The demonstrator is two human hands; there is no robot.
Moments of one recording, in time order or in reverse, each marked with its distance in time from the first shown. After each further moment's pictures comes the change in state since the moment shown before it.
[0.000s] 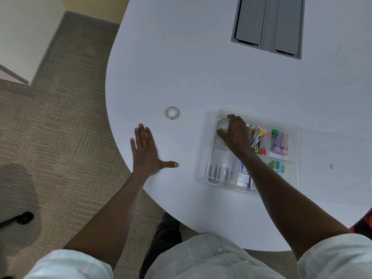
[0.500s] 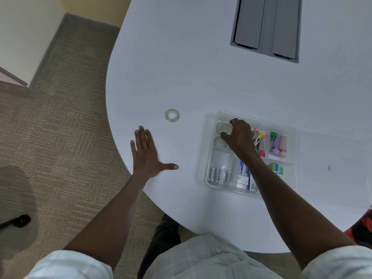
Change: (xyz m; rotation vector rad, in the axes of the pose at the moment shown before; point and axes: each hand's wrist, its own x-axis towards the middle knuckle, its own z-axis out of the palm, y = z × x) left_hand 0.000 0.001 -0.002 0.001 -0.020 -0.005; right_hand -0.005 0.003 -0.012 -0.012 0.014 0.024
